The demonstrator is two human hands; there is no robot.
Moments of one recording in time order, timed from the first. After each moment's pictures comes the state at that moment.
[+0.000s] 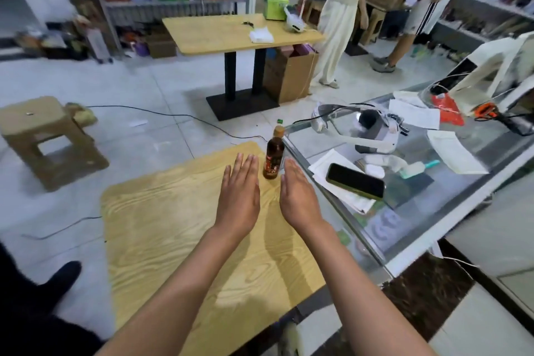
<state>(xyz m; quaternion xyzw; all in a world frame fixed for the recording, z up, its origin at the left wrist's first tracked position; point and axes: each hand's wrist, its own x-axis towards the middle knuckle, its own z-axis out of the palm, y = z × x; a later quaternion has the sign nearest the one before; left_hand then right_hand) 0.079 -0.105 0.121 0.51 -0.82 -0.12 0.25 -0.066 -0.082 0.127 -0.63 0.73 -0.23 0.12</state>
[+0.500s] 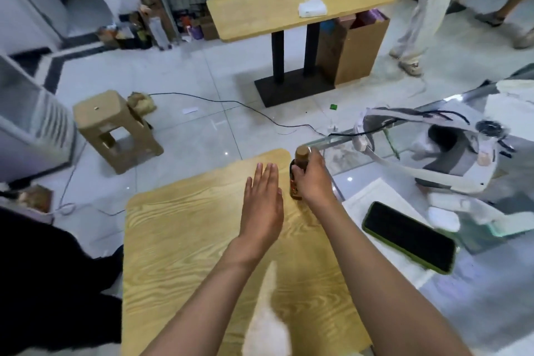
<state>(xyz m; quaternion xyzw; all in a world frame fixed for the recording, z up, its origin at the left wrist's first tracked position) -0.007 -0.222 0.081 0.61 -0.76 -0.15 0.19 -0.141 -0.282 0.064 -0.53 0.72 -0.33 0.30</state>
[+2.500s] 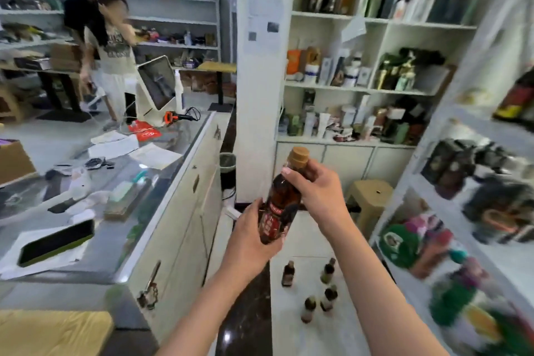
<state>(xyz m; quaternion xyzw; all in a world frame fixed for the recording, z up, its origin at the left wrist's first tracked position) -0.260 0.345 0.213 0.03 -0.87 -0.45 0.19 -0.318 0.478 0.318 -0.17 0.72 -0.68 -0.02</state>
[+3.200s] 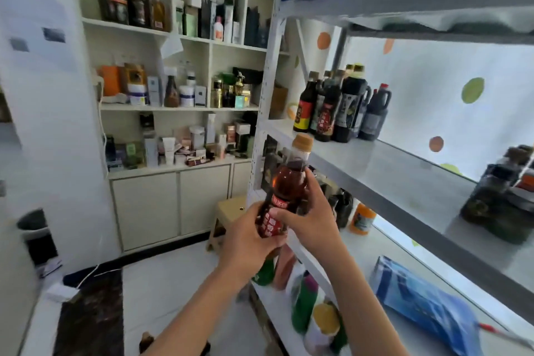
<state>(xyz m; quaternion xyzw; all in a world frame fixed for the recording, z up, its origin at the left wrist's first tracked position) -0.464 0.738 0.255 -0.18 -0.77 -0.60 0.06 -0.422 0.874 0.322 -0.02 0.82 -0.53 -0.21</state>
